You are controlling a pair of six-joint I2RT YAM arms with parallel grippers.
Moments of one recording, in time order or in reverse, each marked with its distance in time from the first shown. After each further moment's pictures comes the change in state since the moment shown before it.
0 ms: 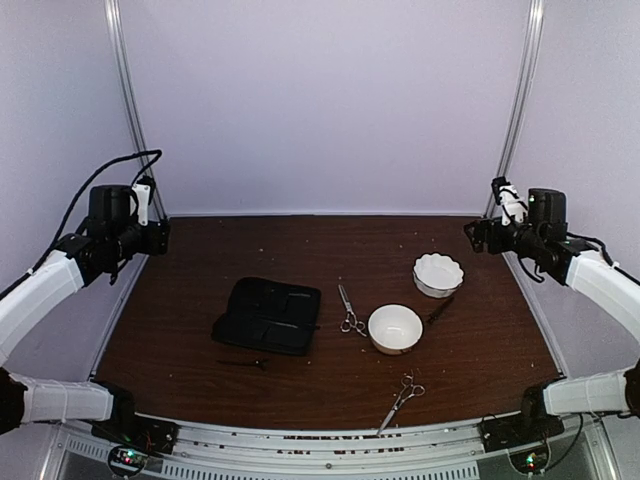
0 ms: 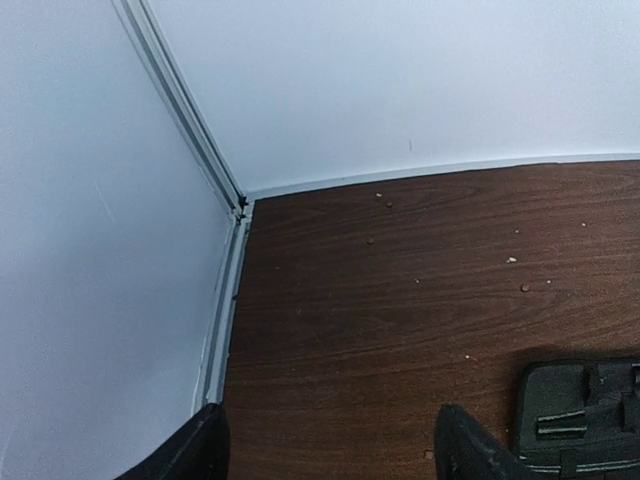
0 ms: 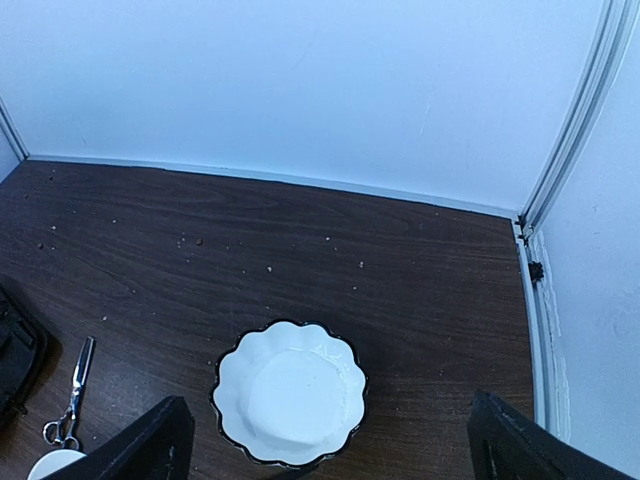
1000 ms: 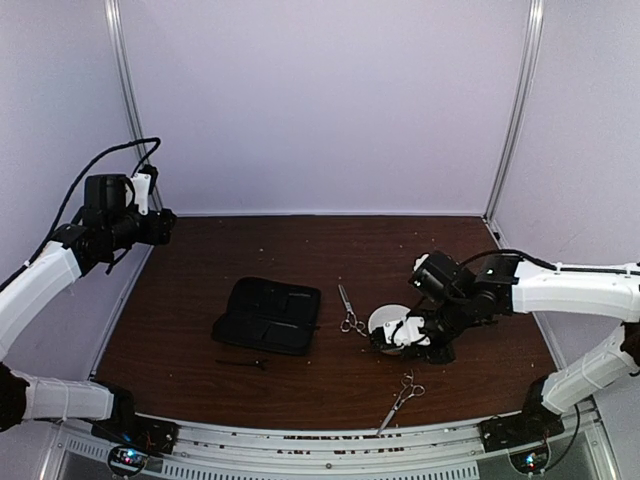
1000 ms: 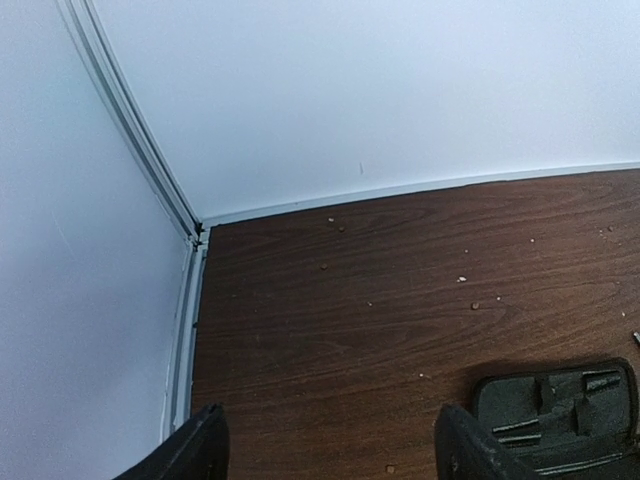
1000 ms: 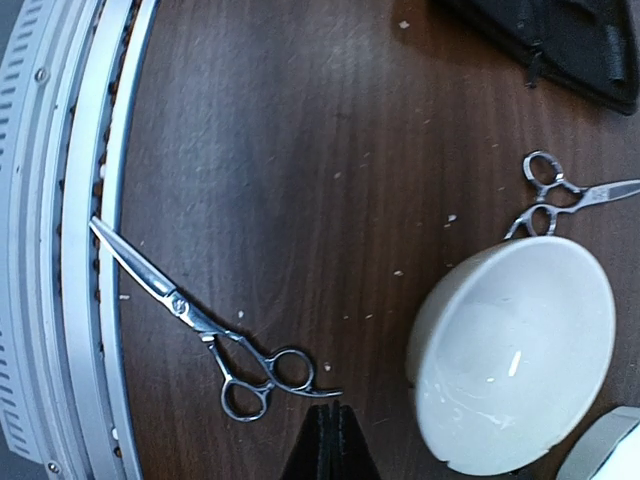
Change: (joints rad) left arm 0.031 0.030 0.080 -0.020 0.165 -0.001; right arm 0.777 0.211 0.078 -0.604 -0.099 -0.673
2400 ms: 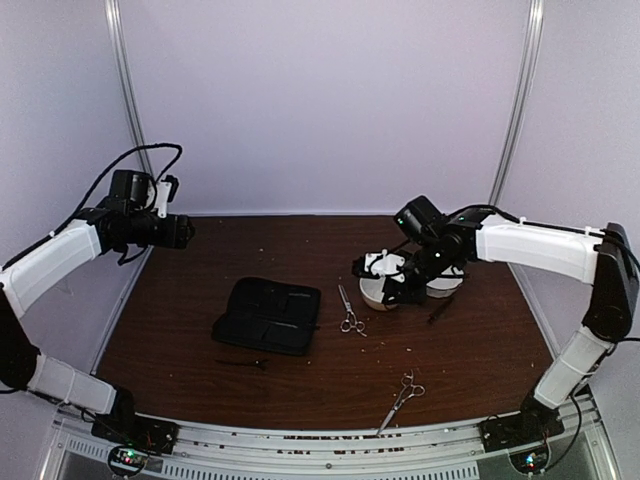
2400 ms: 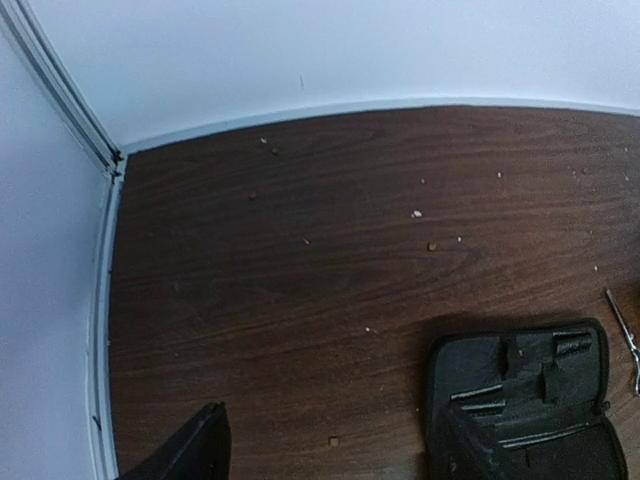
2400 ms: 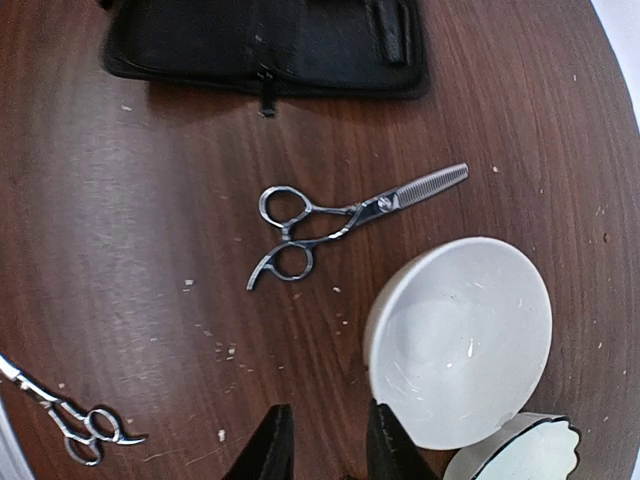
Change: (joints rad) left arm 0.001 0.186 0.092 -0.106 0.136 -0.071; right arm -0.198 0.327 0.358 0.040 0.044 -0.004
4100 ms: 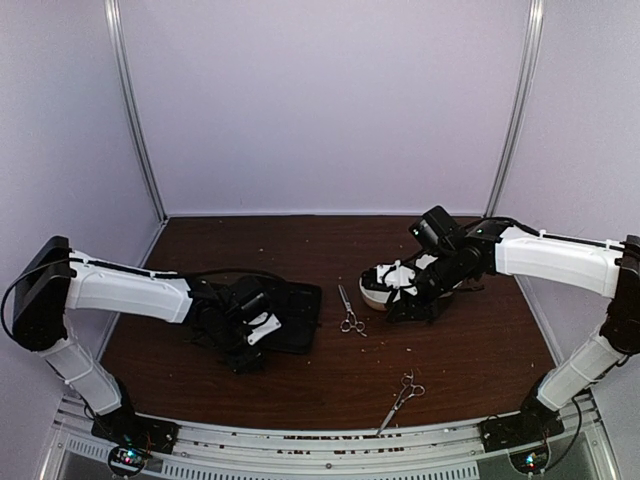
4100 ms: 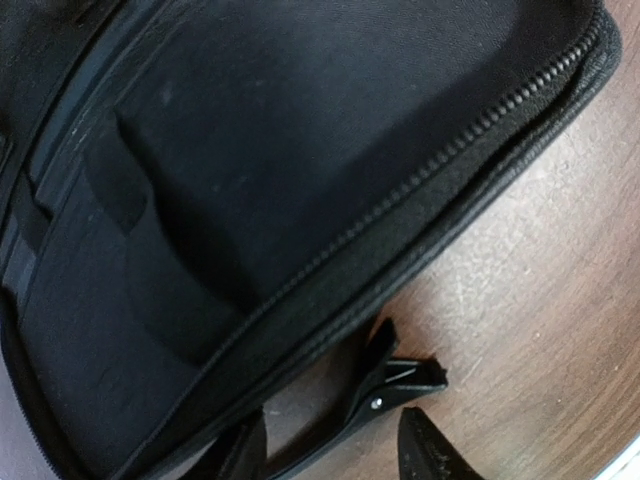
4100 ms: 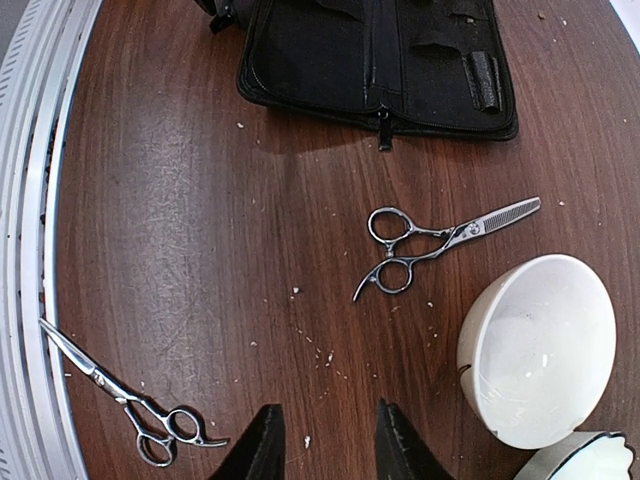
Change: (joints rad) left arm -0.735 0.314 -0.195 -0.184 -0.080 0.034; right arm 0.003 -0.153 -0.156 0.022 -0.198 0.004
